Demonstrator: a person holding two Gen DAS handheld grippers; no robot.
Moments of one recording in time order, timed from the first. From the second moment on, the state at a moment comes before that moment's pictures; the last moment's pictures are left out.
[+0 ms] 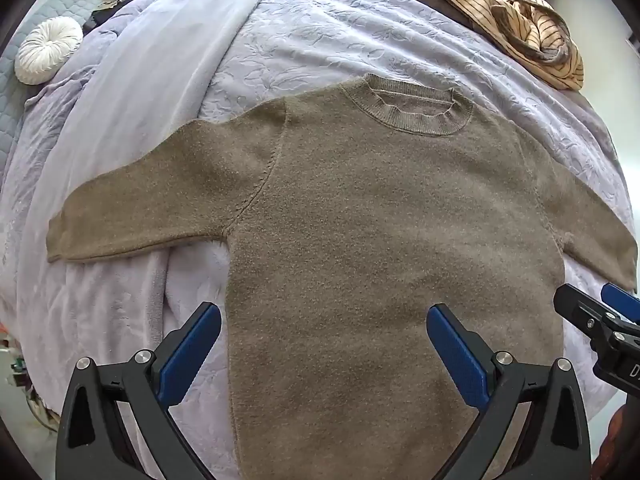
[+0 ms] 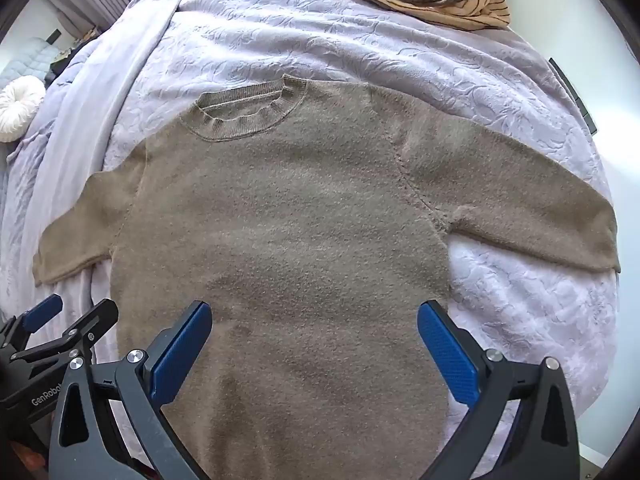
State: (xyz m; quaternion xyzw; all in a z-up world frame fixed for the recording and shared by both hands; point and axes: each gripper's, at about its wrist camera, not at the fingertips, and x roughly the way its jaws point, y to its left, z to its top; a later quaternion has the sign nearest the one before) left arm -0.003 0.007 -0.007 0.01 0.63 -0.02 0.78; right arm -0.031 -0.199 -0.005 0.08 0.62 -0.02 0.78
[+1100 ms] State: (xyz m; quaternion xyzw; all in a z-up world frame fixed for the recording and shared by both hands) left arm -0.002 0.008 -0.014 0.01 0.64 -0.01 0.77; right arm -0.027 -0.190 -0.011 0.06 0.64 -0.02 0.77
